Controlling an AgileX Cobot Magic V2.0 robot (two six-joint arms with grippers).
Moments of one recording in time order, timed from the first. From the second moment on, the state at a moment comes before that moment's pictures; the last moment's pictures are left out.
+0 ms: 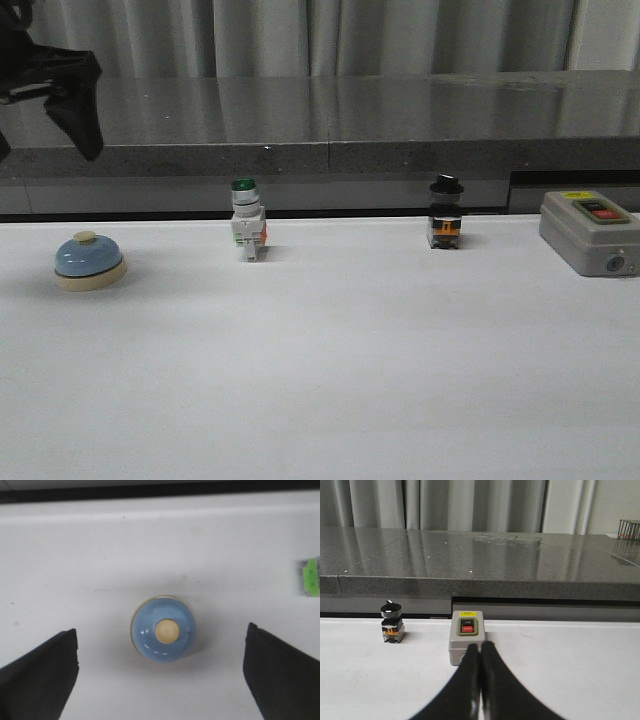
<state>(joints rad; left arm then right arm) -0.12 1.82 -1.45 -0.09 0.80 -0.05 -0.03 -0.01 0.03 0.02 0.03 -0.03</state>
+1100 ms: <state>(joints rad) -0.12 2.11 -1.51 -0.15 0.81 0.03 -0.03 -0.01 0.03 0.02 0.02 -0.03</state>
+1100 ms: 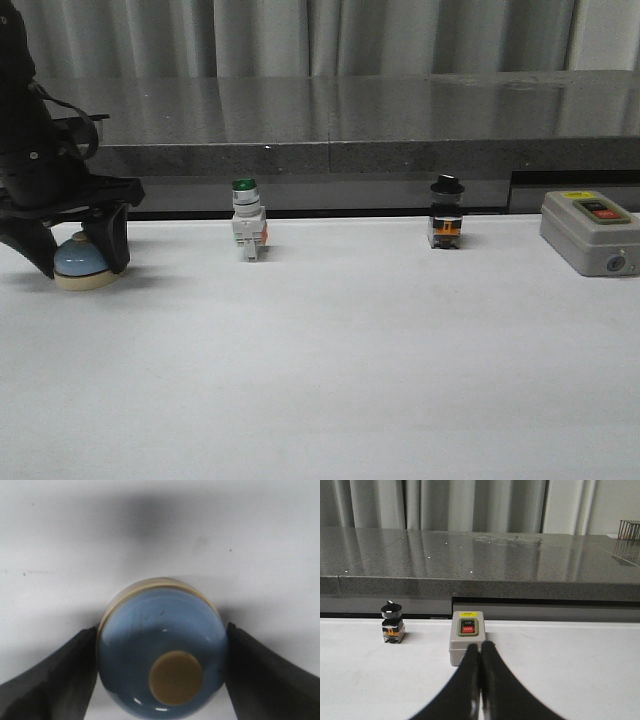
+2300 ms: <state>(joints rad) -0.60 1.96 -1.61 -0.15 0.84 0.07 -0.03 -0.01 0.03 0.02 0.02 -0.03</state>
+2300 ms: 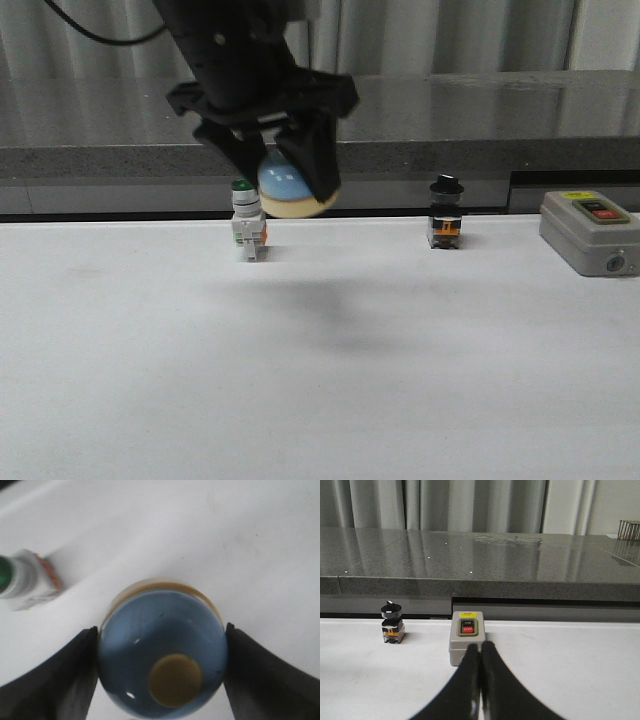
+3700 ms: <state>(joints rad) -0.66 1.97 -1.61 -0.14 0.77 0.06 -0.03 -0.01 0.03 0.02 0.02 -0.03</state>
